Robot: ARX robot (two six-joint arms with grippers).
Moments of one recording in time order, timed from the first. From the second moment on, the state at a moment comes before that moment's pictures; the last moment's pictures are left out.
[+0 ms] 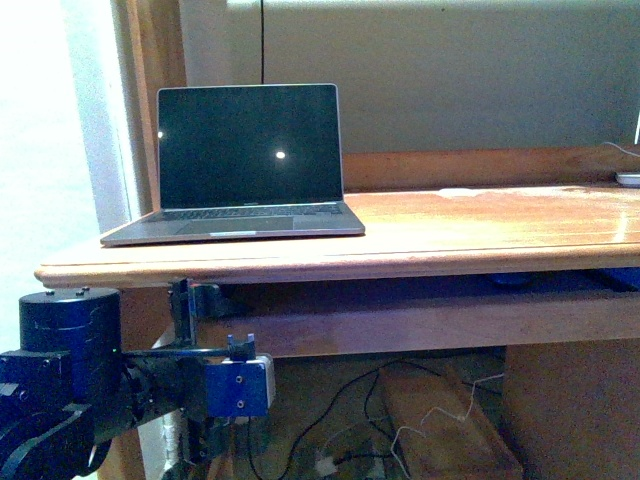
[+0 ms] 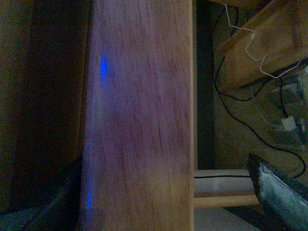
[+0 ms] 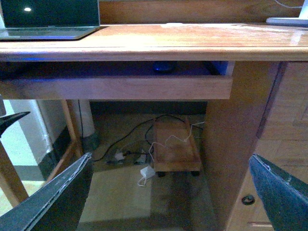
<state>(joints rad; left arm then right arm) -0.17 2.29 1.20 0.90 0.49 1.54 0.00 0.00 0.02 0.00 0.00 0.00</state>
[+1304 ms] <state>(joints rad) -0.24 1.17 0.57 0.41 0.50 -0.01 0.00 0.00 0.02 0.00 0.00 0.00</state>
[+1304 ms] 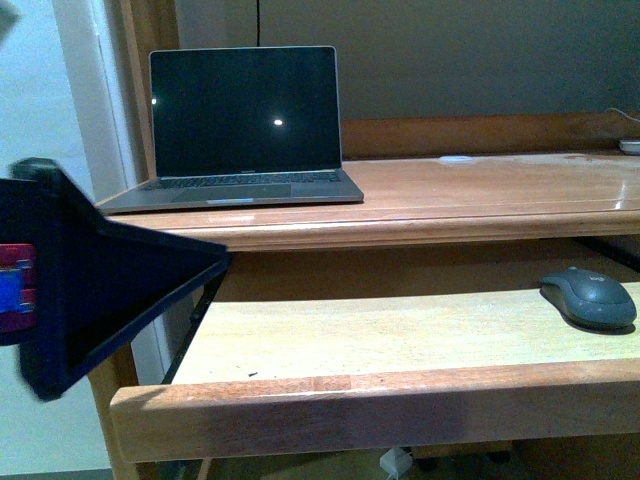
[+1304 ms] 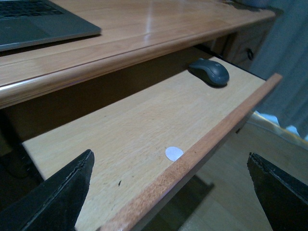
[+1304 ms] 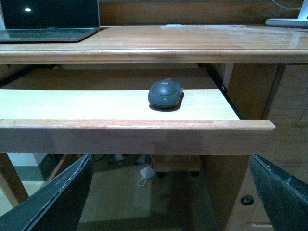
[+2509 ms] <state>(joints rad) 0.00 0.41 0.01 0.40 0.00 0.00 0.19 1.71 1.08 0.12 0.38 -0.11</state>
